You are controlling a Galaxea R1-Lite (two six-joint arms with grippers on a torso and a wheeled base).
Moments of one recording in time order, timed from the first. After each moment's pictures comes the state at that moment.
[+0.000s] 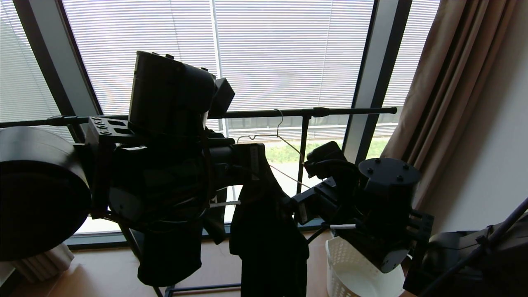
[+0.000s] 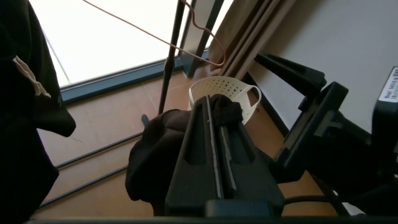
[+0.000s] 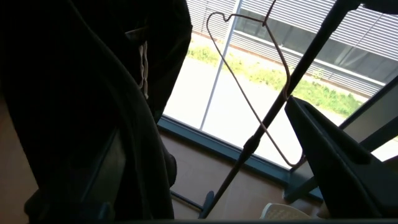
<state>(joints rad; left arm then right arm) -0.80 1.65 -1.19 -0.05 0.24 -0.36 0.80 1.88 -0.75 -0.95 -0.36 -0.07</state>
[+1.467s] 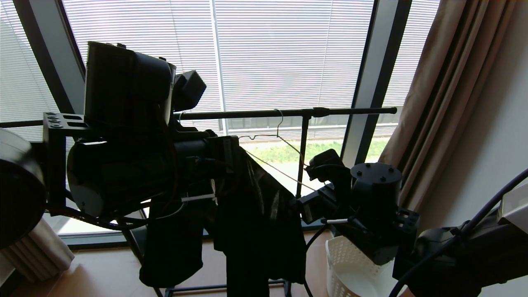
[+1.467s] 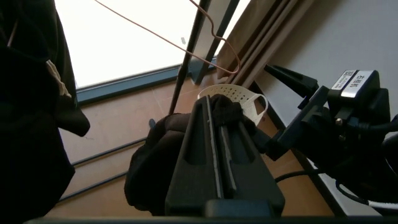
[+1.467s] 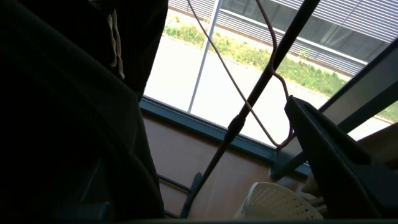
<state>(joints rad) -0.73 1.58 -1.14 -0.05 0.23 -0.35 0.73 1.95 -0.74 -0.95 -0.36 -0.07</state>
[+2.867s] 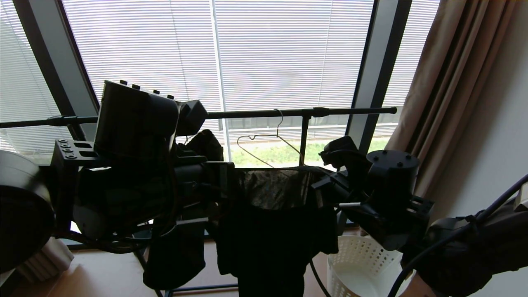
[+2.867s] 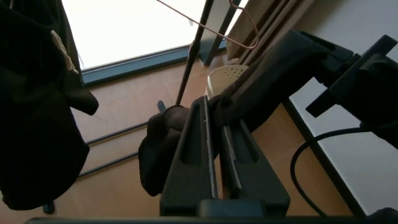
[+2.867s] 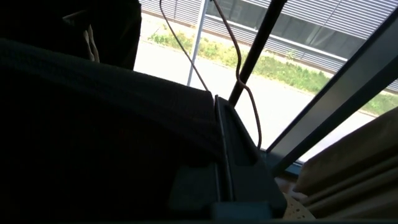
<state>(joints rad) -0.72 1.58 -1.04 -0.05 0.21 -0.34 0.66 1.91 -0.76 -0.95 -0.36 -0.07</state>
